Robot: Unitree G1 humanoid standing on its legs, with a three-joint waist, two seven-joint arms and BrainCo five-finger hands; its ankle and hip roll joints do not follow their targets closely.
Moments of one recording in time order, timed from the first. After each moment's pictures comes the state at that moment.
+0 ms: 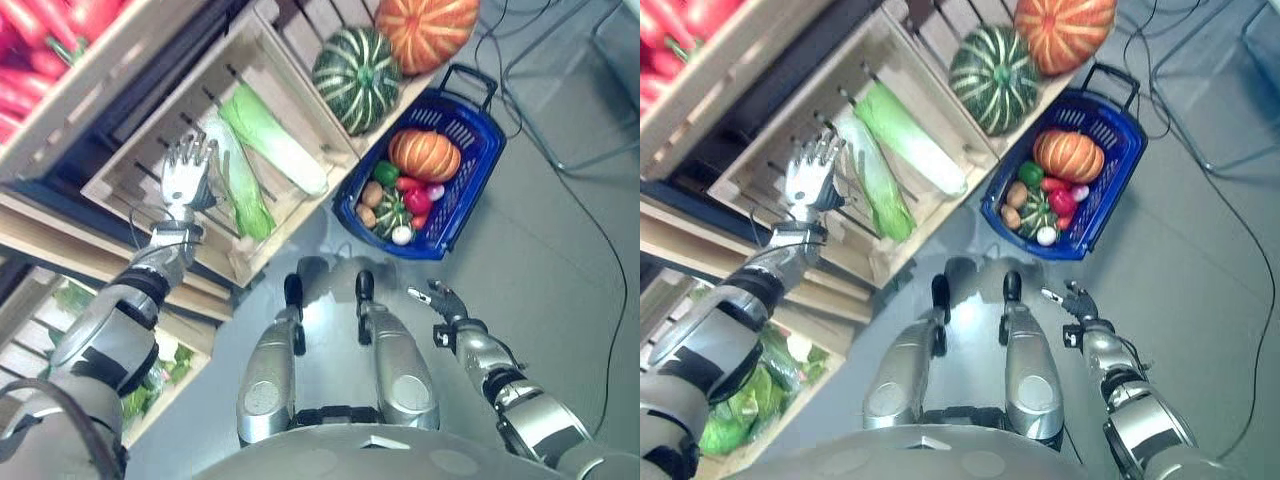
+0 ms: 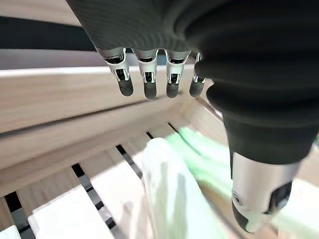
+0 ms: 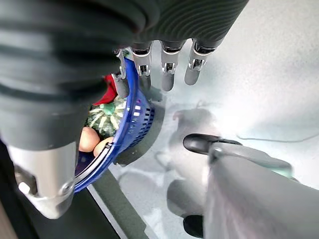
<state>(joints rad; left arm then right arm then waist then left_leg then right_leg) -0.83 0.66 -0.74 1.03 0.69 -0.01 0.78 -0.32 -0.36 0.37 1.10 0.50 -0.22 -0.03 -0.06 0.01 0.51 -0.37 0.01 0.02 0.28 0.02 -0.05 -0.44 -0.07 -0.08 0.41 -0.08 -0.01</state>
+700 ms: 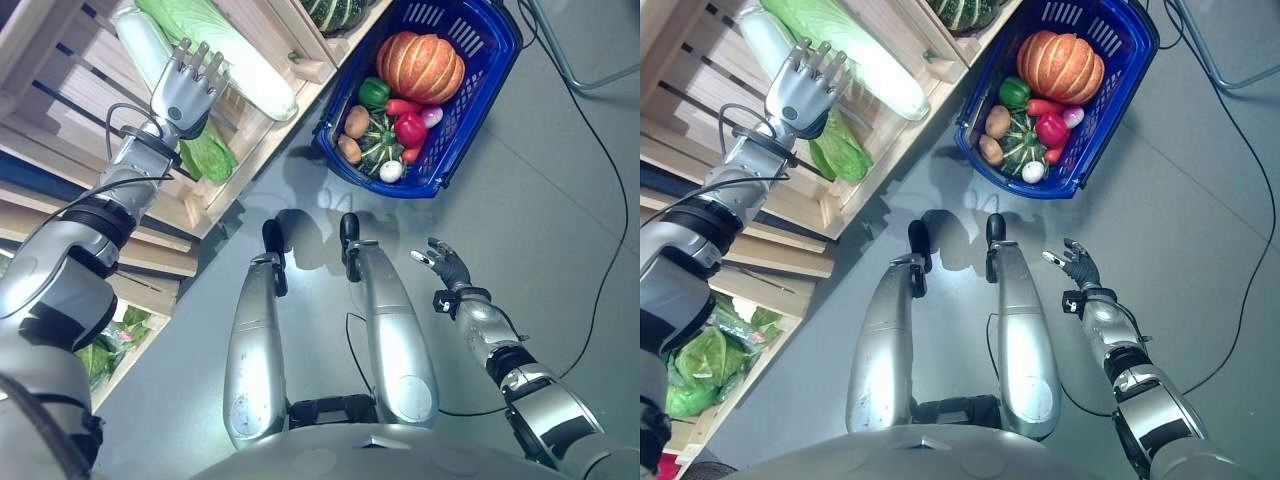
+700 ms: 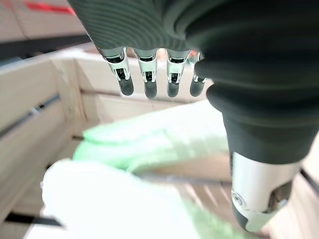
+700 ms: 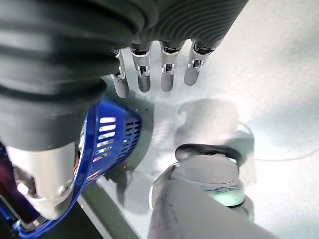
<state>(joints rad) -1.06 0.82 -0.91 0.89 1.16 0.13 0.52 -0.32 -0.41 0.37 0.94 0.61 -0.25 -0.04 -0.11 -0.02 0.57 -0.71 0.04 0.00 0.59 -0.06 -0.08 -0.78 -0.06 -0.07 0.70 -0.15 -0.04</state>
